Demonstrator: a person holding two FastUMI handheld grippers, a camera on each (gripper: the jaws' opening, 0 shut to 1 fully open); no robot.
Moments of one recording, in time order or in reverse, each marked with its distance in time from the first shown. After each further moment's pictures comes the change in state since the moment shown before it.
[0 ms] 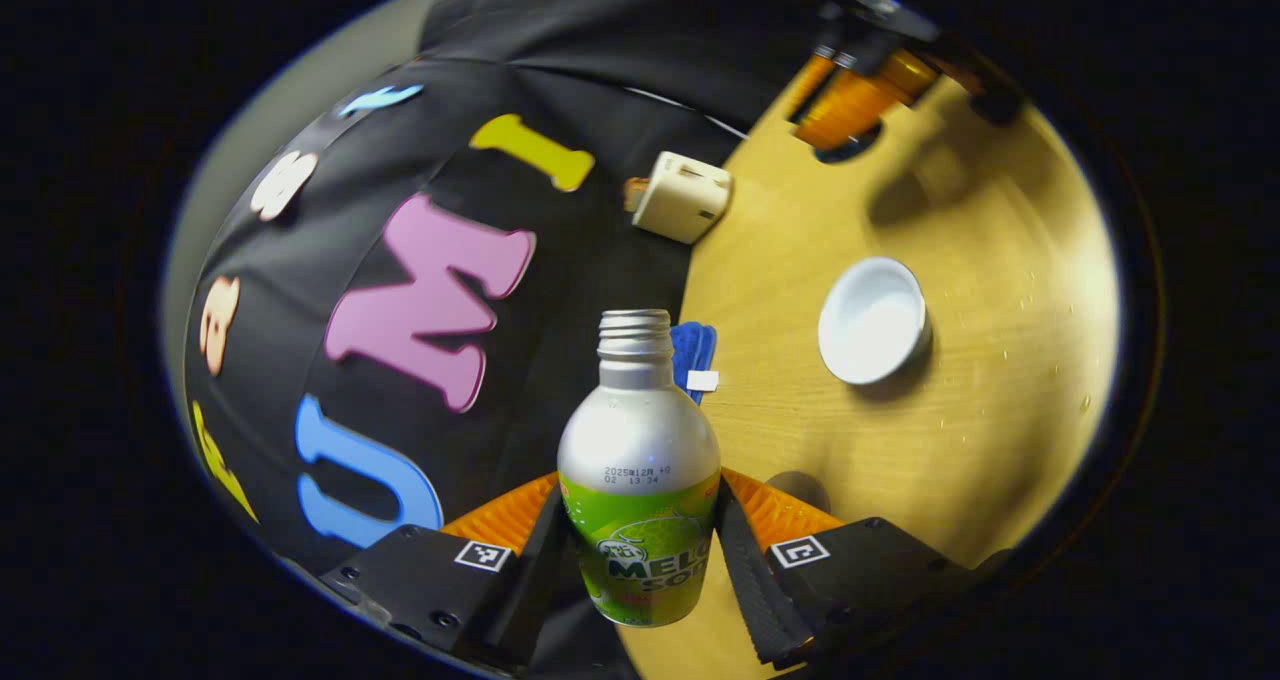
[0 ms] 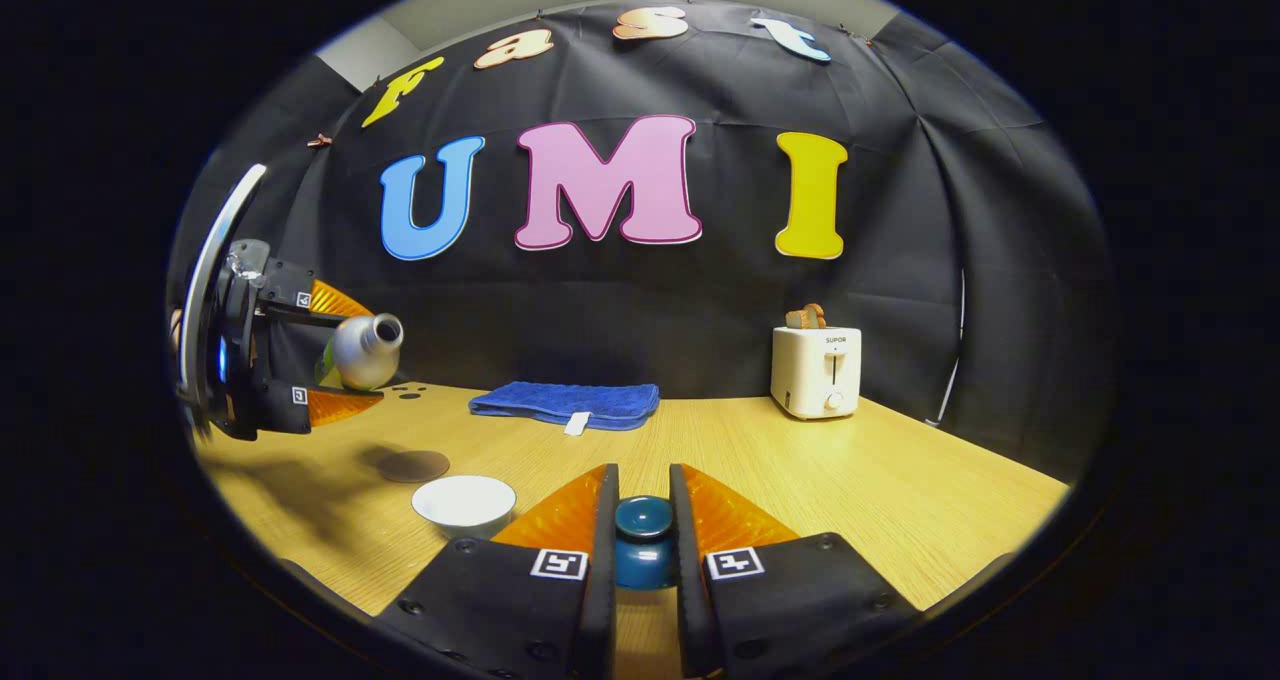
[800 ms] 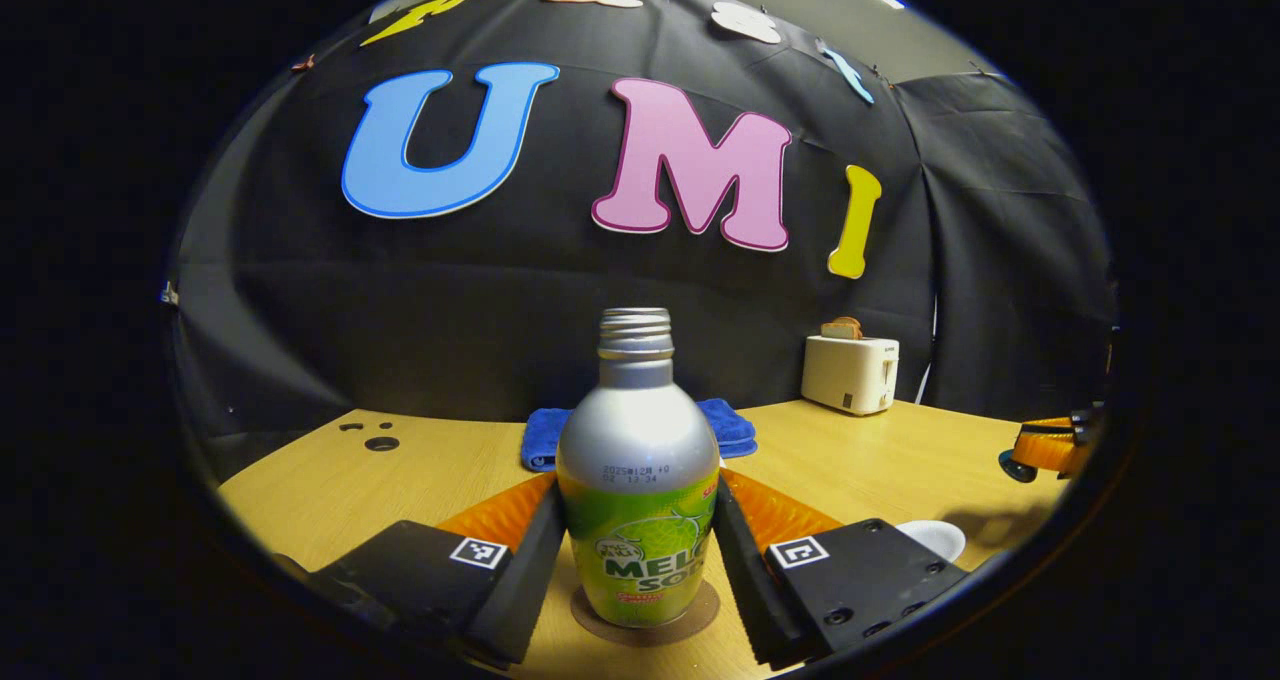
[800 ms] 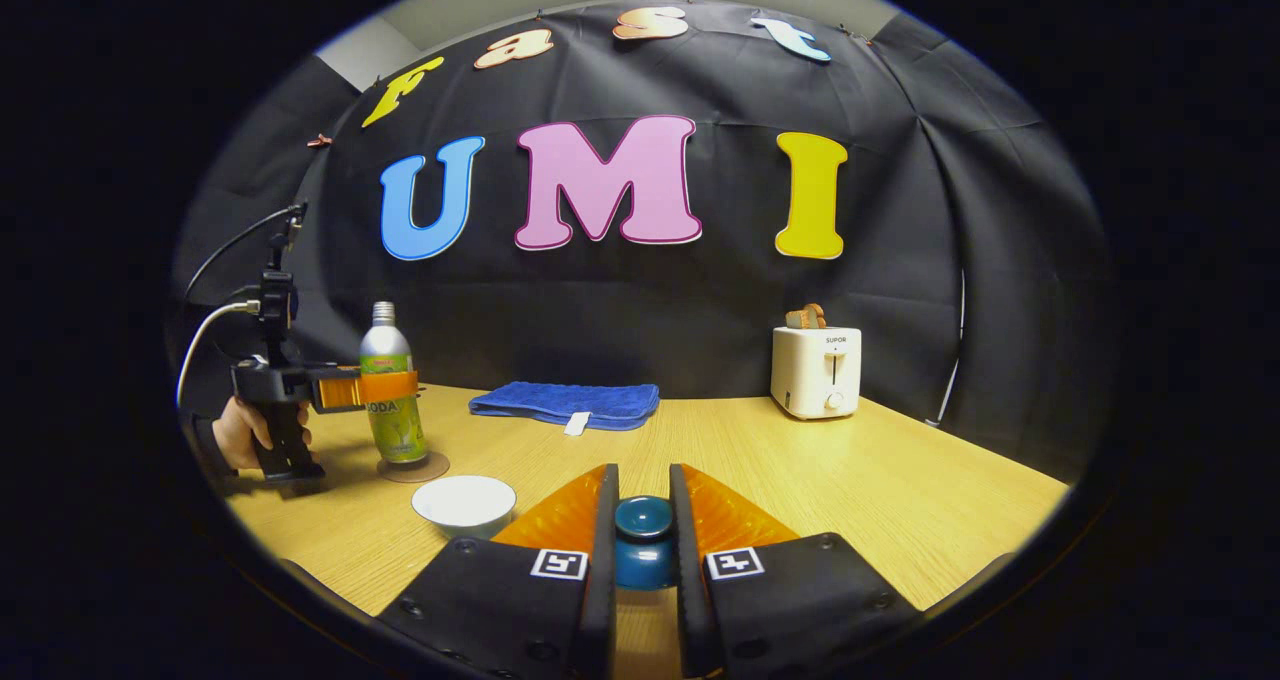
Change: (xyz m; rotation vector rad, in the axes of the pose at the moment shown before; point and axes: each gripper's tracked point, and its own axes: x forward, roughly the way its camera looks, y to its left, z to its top) left arm 0.037 -0.002 -0.043 -1.100 -0.104 0.076; right arm 0.000 -0.001 0.000 0.000 0.001 0.001
